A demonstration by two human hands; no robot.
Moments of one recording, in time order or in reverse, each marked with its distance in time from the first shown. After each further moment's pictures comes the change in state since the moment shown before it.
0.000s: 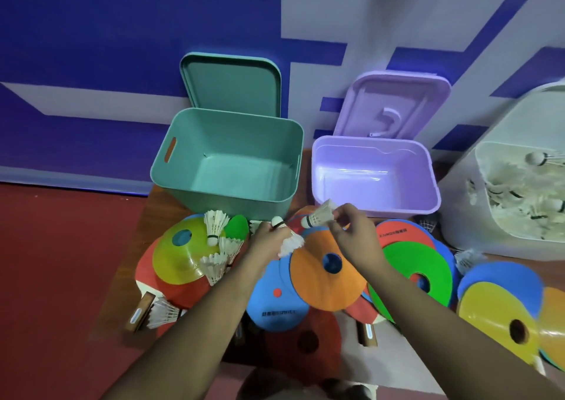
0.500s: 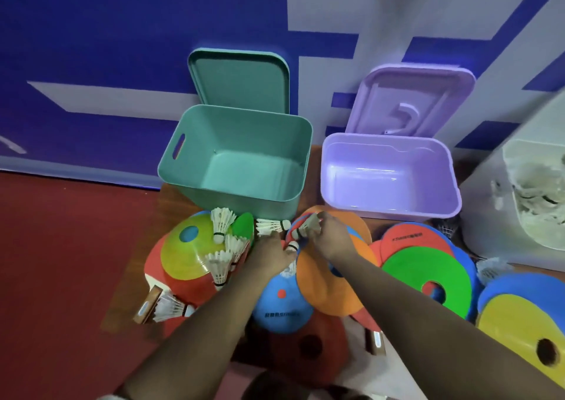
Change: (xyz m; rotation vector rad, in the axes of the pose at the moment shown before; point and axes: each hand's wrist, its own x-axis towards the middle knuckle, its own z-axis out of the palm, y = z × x) left_hand 0.010 -0.024 0.006 0.863 0.107 0.222; right_hand 0.033 0.024 0.066 -0.149 -0.300 0.101
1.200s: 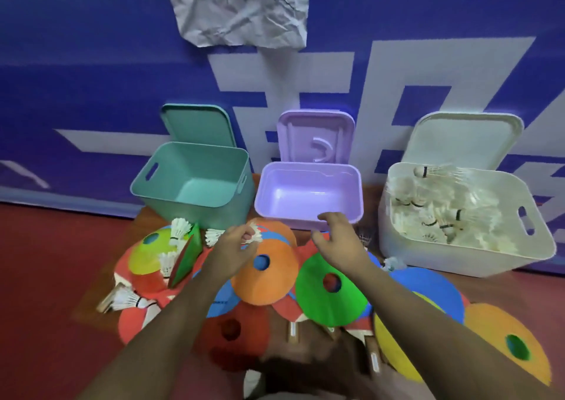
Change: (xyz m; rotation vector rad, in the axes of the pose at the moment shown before) left_hand -0.104 0.129 0.011 -0.227 0.325 0.221; right_hand -0.126 0.107 -0.195 0.063 0.177 -0.297
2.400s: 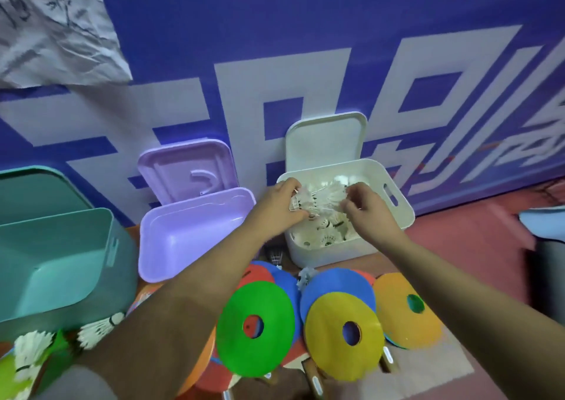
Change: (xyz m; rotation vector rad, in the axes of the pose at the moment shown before) left_hand 0.127 0.255 0.139 0.064 -0.351 0.645; right_hand -0.014 0.105 -0.187 0.063 0.503 0.300
